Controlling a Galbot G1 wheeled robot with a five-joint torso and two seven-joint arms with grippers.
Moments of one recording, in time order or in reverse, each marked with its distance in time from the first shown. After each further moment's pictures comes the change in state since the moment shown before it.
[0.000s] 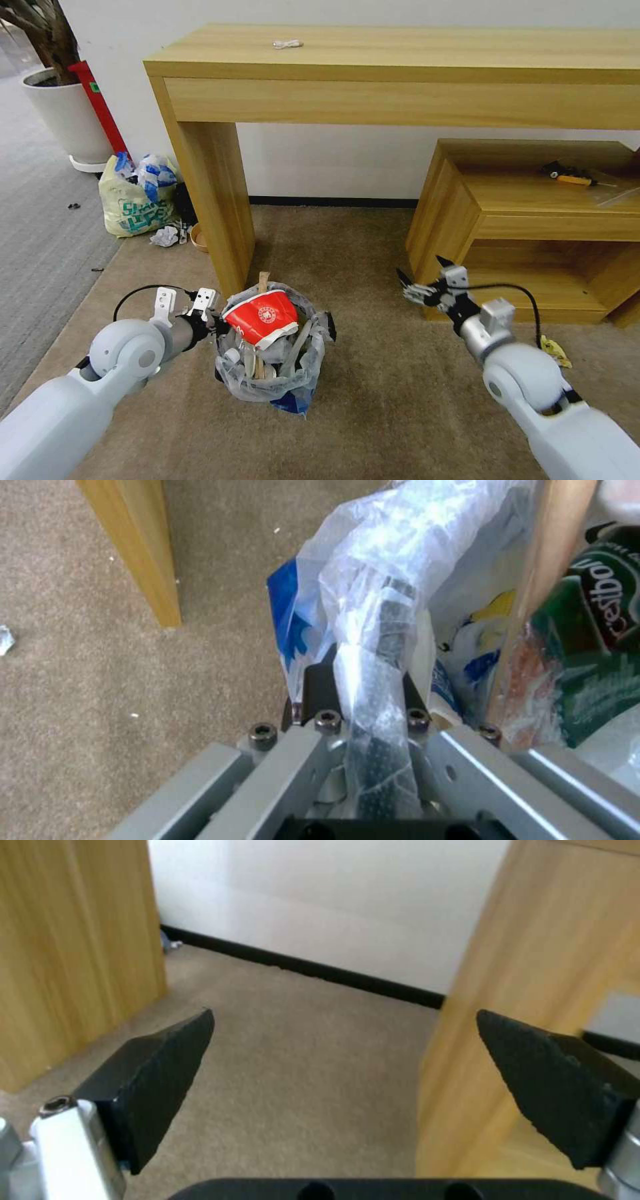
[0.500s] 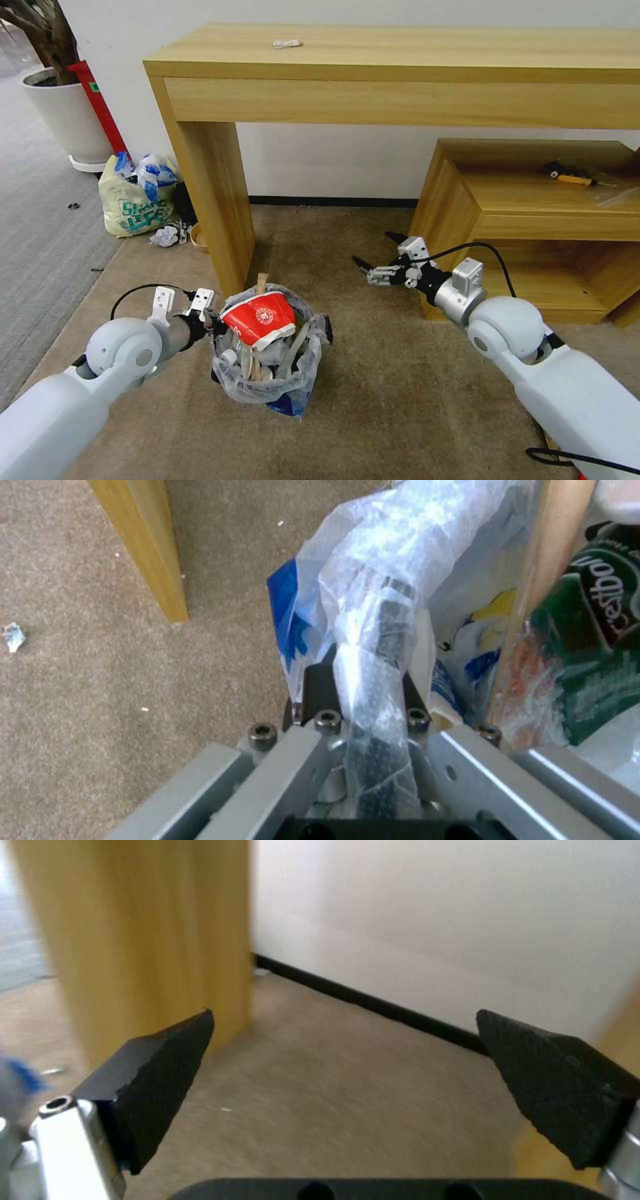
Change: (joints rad) left arm -0.003 0.035 0.006 -0.002 -0.010 0.000 0.013; right arm 0.377 -0.089 -0.267 -0.071 0.146 -0.101 -0.031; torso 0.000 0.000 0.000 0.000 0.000
